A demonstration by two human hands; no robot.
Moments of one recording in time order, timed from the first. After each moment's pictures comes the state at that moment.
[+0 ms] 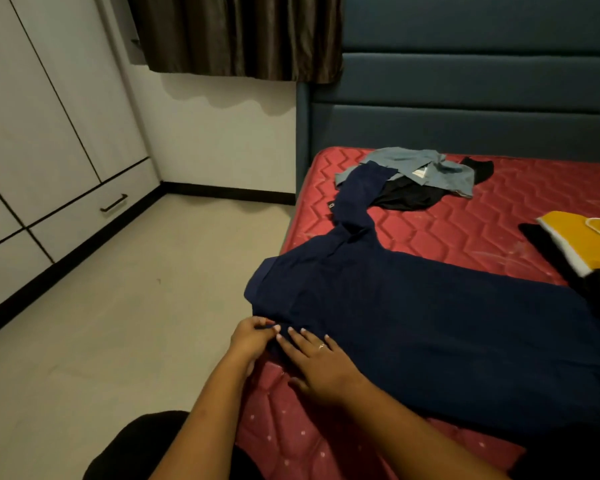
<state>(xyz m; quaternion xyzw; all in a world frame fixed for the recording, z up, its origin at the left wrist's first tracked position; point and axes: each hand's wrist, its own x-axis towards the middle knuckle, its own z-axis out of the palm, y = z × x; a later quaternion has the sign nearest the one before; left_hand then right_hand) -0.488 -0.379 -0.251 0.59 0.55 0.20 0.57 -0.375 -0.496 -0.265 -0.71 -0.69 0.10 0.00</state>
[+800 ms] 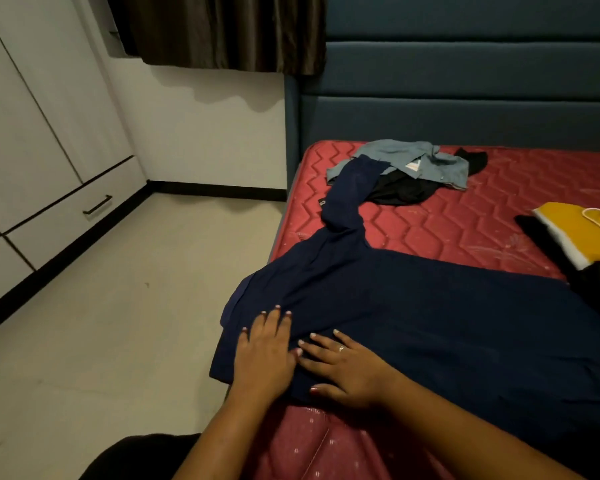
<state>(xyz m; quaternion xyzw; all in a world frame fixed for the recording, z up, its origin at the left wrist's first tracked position) -0.472 -0.413 -0.241 0.91 0.40 0.01 0.05 -0.310 -0.511 -0.273 -0.63 -0.78 0.03 -0.05</state>
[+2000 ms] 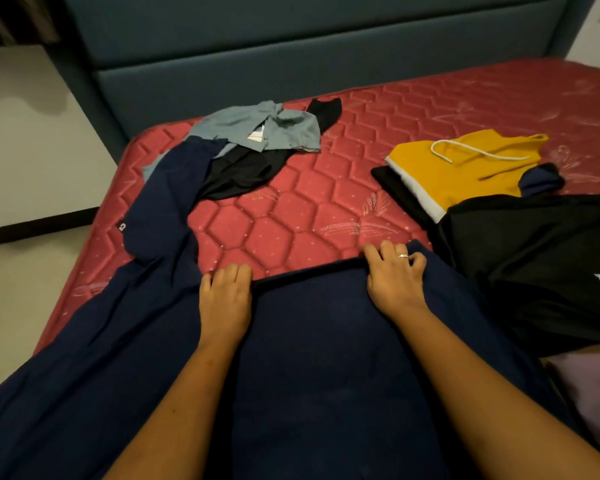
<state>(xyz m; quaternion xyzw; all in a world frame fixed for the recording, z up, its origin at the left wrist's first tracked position) -0.126 -0.394 -0.300 0.96 0.23 0.18 -0.05 0.041 -0.611 -0.301 -0.95 -0.28 -0.14 0.06</state>
